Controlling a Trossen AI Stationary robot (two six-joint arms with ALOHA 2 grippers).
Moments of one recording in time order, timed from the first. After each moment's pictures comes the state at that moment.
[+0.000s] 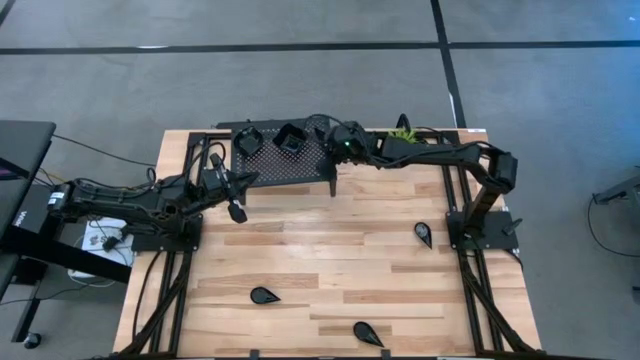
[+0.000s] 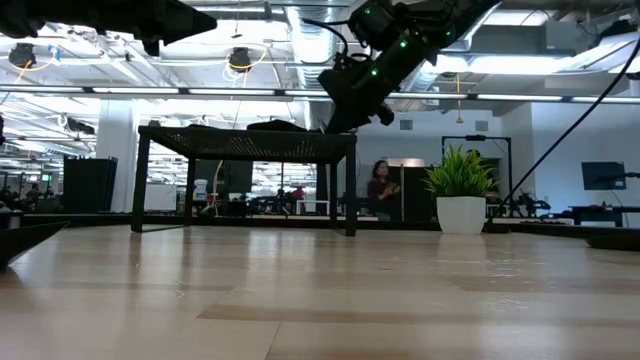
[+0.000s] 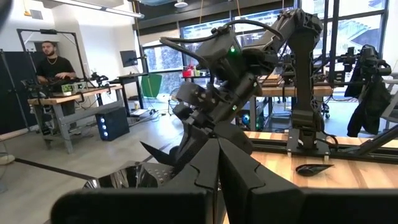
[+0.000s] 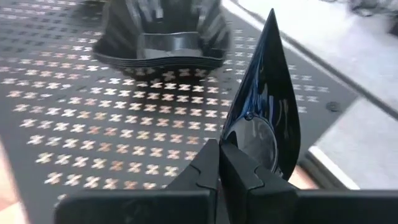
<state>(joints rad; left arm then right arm) -0.07 0.61 0.35 0.41 -0.47 0.20 -0.35 1.71 1.27 -0.16 0.21 0.12</state>
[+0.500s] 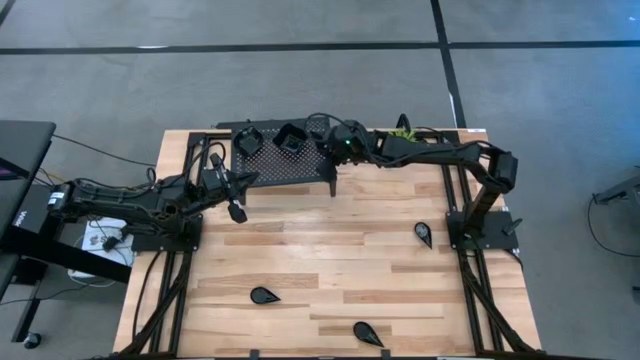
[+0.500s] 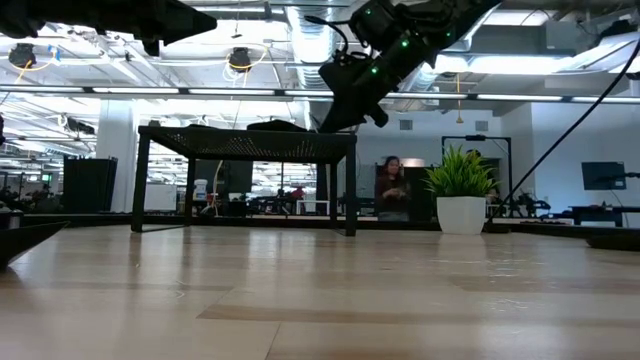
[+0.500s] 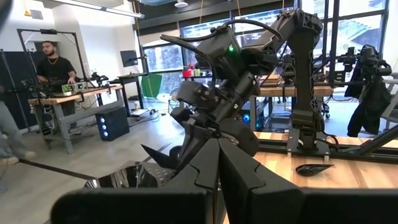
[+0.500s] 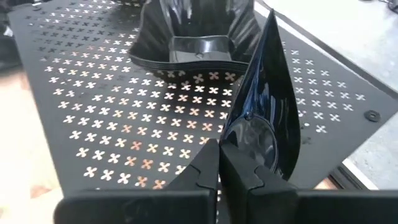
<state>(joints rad) -0.07 0.61 0.35 0.41 -0.47 0.20 -0.36 1.71 1.27 -0.14 0.10 0.11</state>
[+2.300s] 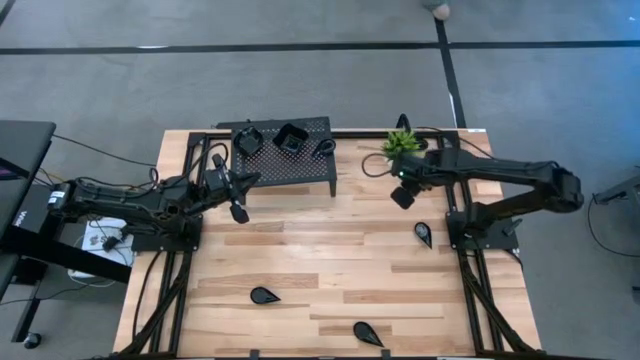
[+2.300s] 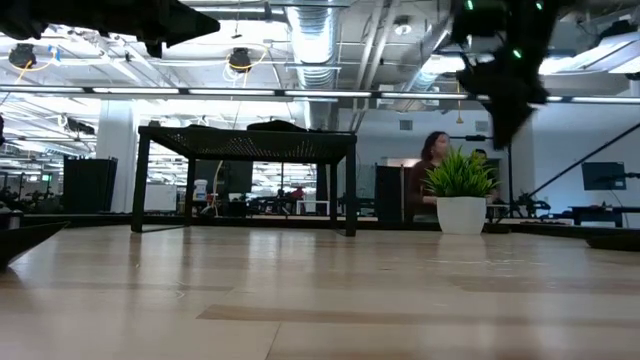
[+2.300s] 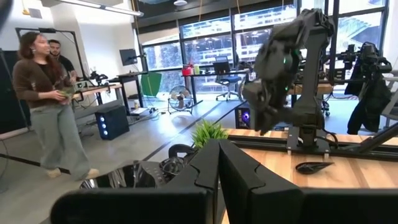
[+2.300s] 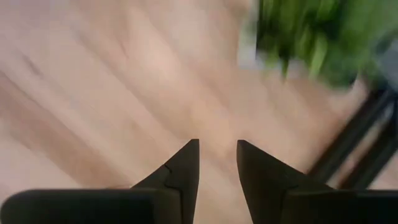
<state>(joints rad) -0.07 0.64 0.35 0.44 -0.47 0.20 -0.29 1.17 0.94 -1.10 0.34 0.42</state>
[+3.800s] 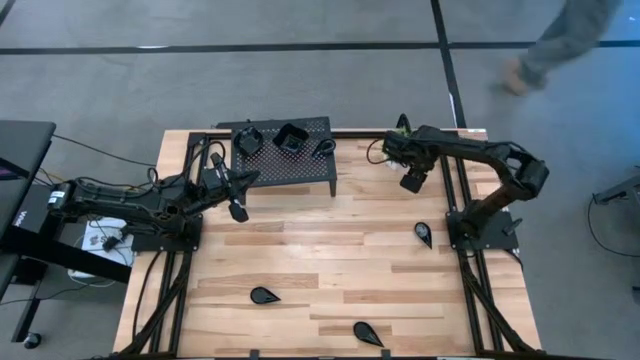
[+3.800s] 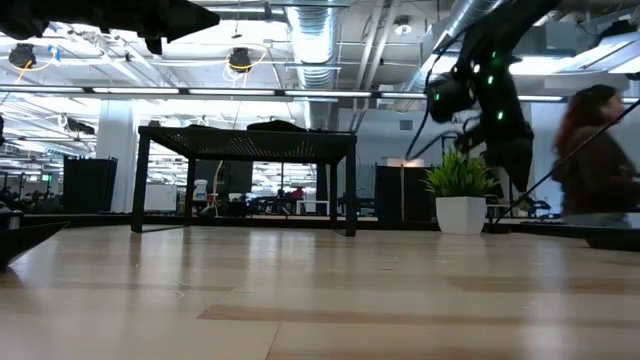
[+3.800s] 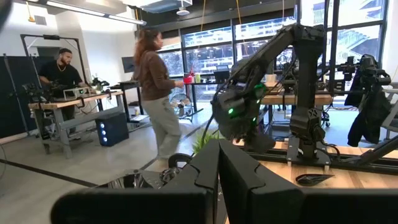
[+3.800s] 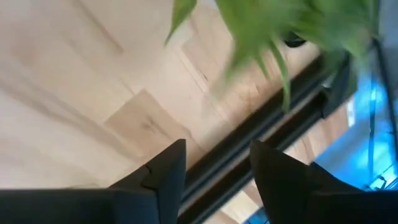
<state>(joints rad) -0.07 0.64 0.35 0.48 -0.47 0.21 -0.63 1.49 1.00 -1.18 0.44 0.01</state>
